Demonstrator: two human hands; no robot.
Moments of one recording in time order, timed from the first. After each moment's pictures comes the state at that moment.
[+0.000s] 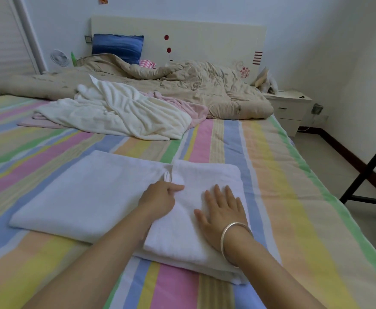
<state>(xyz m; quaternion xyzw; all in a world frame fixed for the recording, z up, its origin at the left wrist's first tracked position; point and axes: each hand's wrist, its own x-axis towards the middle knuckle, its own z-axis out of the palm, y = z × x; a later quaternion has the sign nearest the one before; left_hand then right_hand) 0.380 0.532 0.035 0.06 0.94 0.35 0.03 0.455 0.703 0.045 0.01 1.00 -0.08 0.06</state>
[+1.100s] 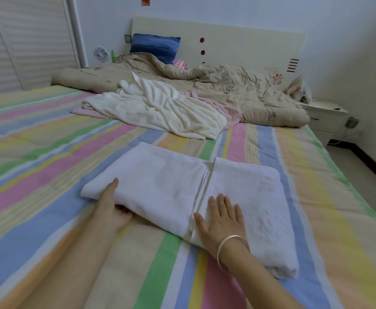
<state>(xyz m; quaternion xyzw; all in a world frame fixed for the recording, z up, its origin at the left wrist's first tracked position) 0.451 0.368 0.042 -0.31 0.30 0.90 -0.01 0.473 0.605 0.012 -0.02 1.00 -0.08 0.02</state>
